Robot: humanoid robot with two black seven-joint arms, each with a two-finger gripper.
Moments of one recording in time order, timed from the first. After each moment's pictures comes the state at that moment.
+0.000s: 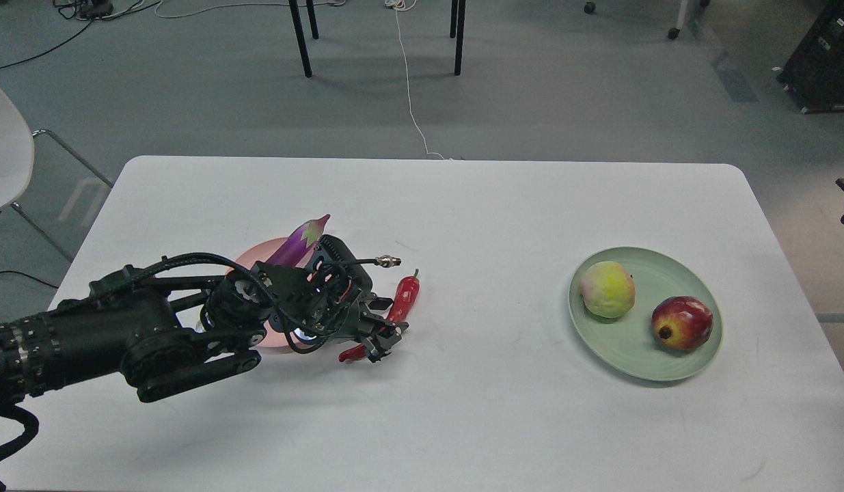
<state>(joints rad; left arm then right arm) -0.94 0.34 -0.05 -1.24 1.95 -0.31 -0.08 0.75 -0.98 0.14 0.76 0.29 0.49 0.45</state>
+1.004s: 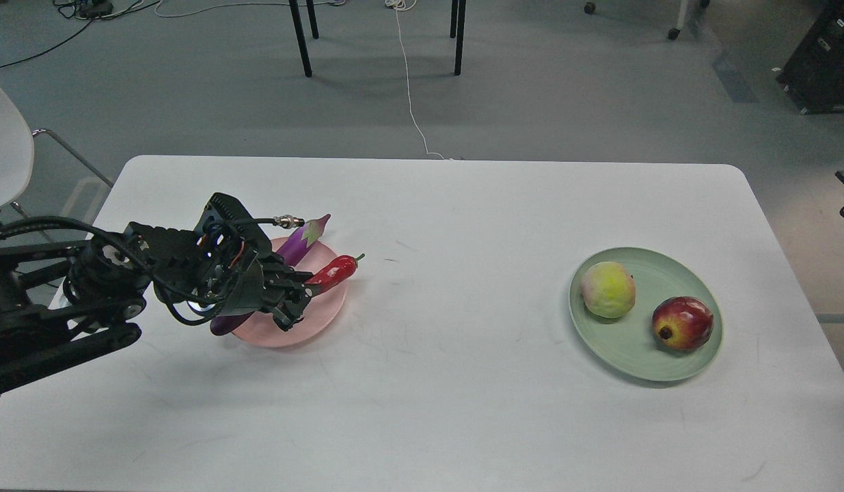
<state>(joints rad) -0.98 0.73 -0.09 -1.50 1.93 -0.38 -0.10 0.76 -0.97 0.15 0.75 0.29 0.49 0.44</state>
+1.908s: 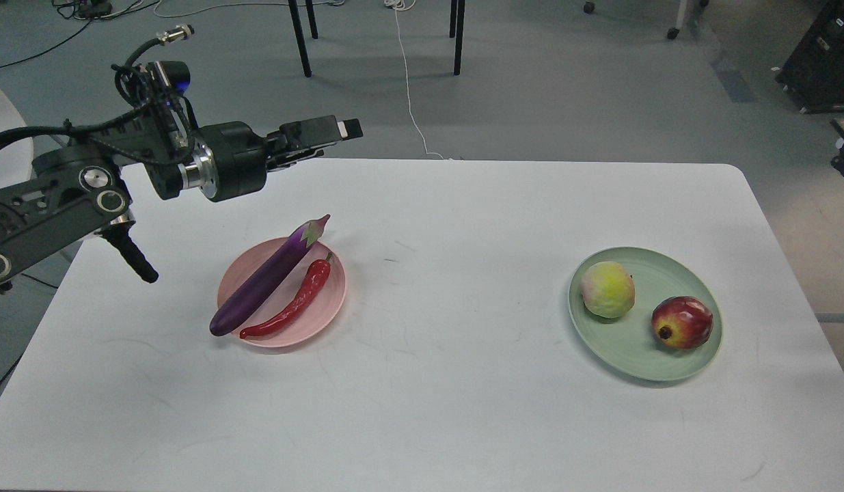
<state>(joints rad) -0.97 0.63 -0.52 -1.23 0.78 -0.32 -0.11 0.88 -0.86 0.29 0.74 0.28 0.49 0.45</state>
